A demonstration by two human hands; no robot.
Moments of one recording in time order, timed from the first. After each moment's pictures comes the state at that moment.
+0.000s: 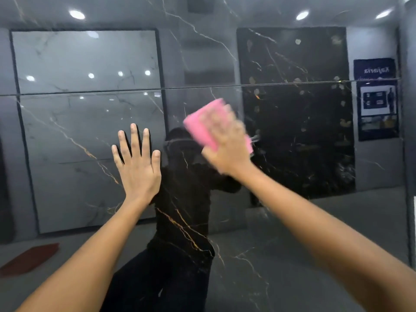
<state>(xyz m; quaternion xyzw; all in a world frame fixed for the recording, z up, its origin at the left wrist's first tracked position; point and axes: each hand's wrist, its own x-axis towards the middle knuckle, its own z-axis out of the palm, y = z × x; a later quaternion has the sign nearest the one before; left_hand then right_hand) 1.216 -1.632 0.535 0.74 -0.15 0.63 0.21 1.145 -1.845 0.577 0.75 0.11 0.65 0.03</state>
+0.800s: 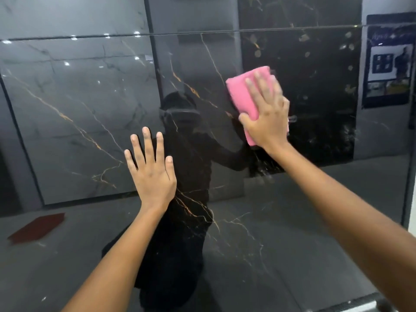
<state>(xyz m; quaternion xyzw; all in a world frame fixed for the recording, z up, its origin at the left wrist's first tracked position) 1.205 -1.673 0.441 0.77 -0.15 0.60 0.19 1.125 -1.926 0.543 0.75 0.01 0.66 -0.02</state>
